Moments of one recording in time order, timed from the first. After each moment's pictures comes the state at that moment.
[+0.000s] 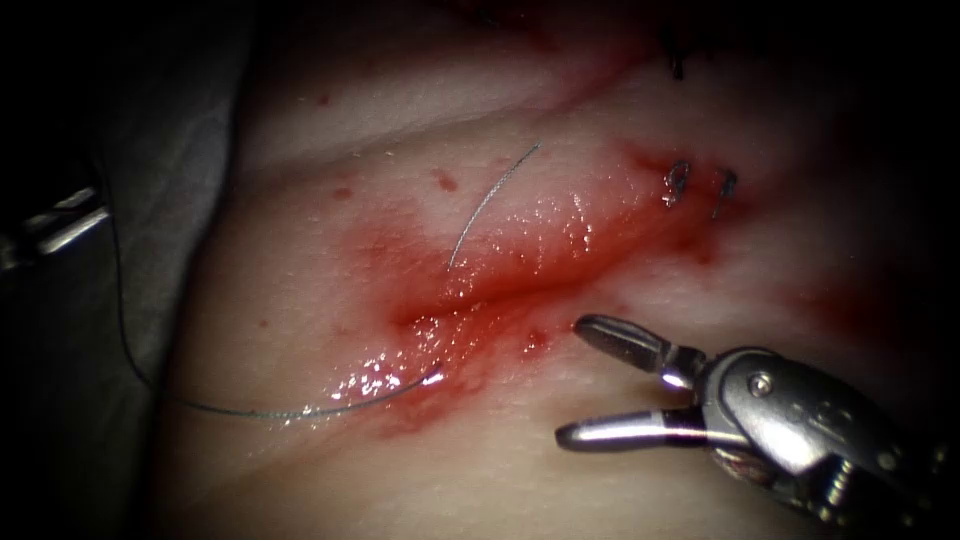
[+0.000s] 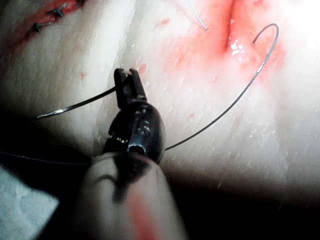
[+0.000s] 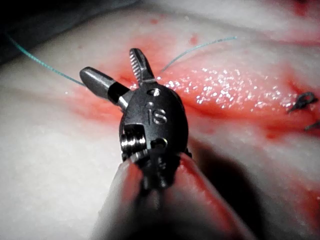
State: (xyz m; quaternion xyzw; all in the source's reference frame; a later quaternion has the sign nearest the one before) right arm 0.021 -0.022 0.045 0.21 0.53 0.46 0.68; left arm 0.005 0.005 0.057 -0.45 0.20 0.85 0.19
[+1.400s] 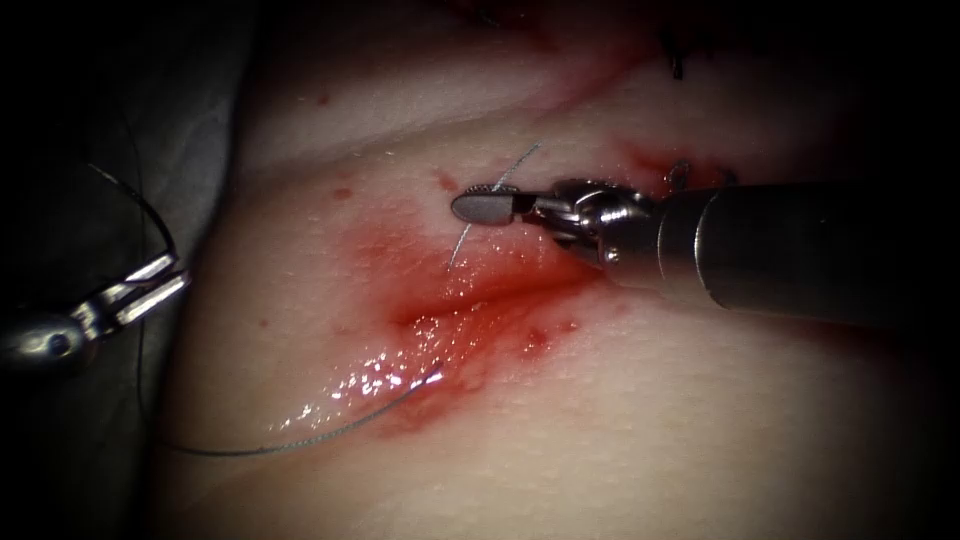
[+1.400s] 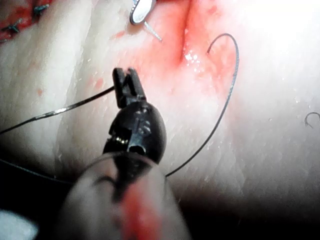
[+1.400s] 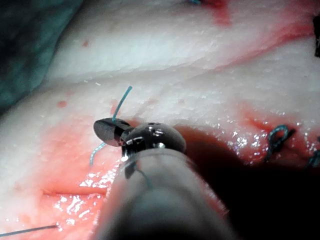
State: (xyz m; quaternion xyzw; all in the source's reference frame) right arm 0.028 -0.013 0.066 0.27 0.45 0.61 0.59; left arm -0.001 0.001 0.057 -0.47 0.17 0.85 0.16
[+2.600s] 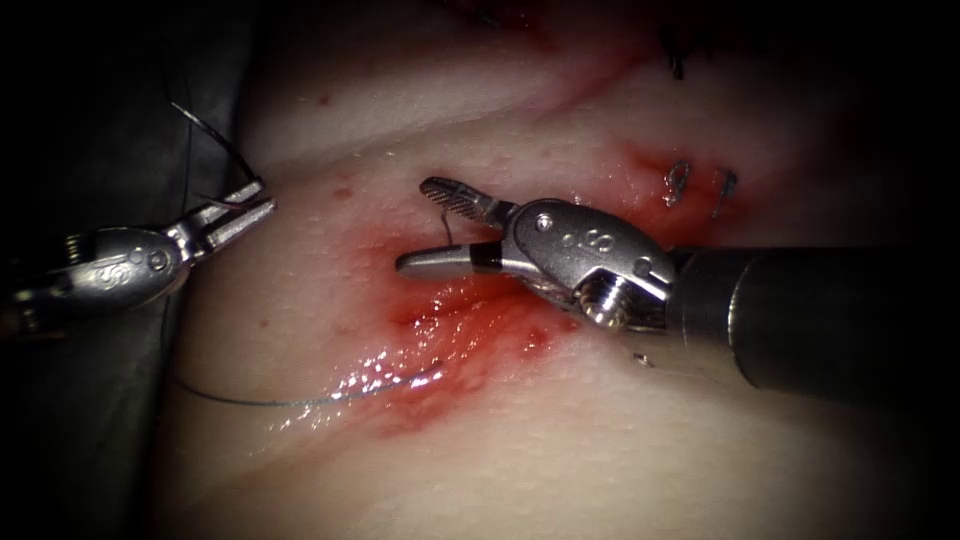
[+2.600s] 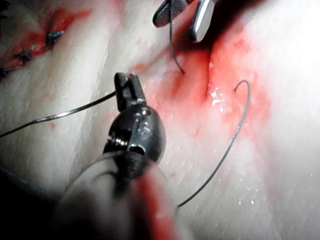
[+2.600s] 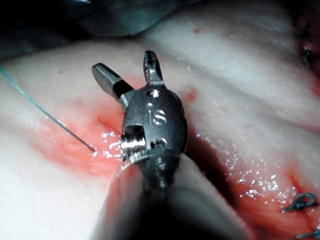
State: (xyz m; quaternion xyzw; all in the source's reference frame) right arm 0.030 -0.015 0.053 0.05 0.55 0.39 0.74; left arm -0.006 0.009 0.062 -0.46 0.15 0.86 0.17
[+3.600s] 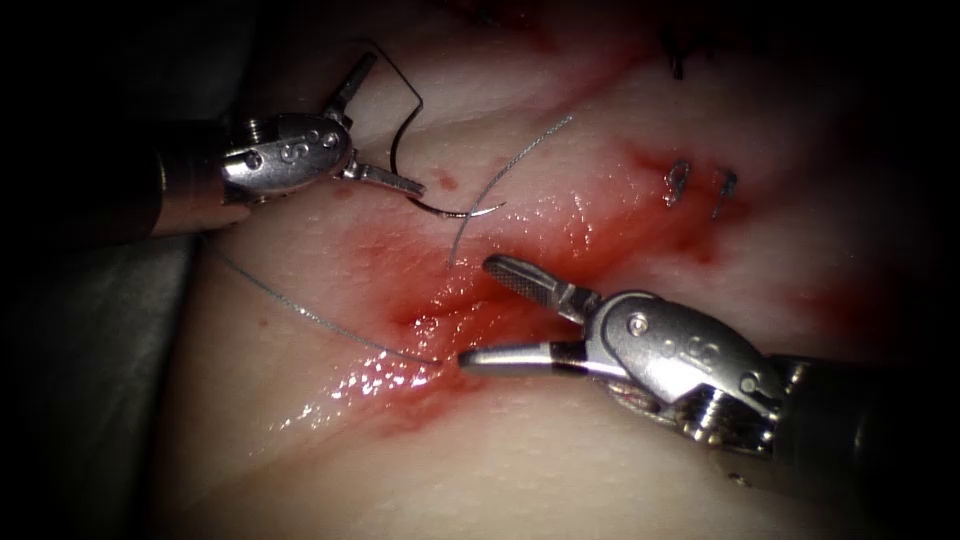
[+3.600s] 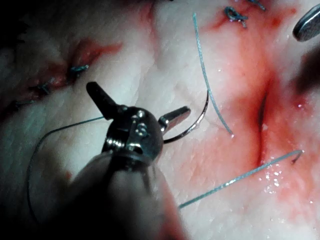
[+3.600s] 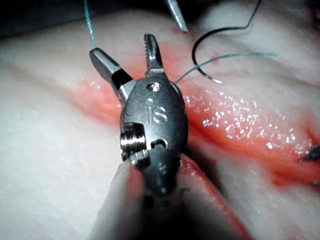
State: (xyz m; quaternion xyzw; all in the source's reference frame) right arm 0.025 -0.020 0.048 0.06 0.57 0.39 0.72; left arm -0.012 0.016 0.070 -0.46 0.07 0.87 0.16
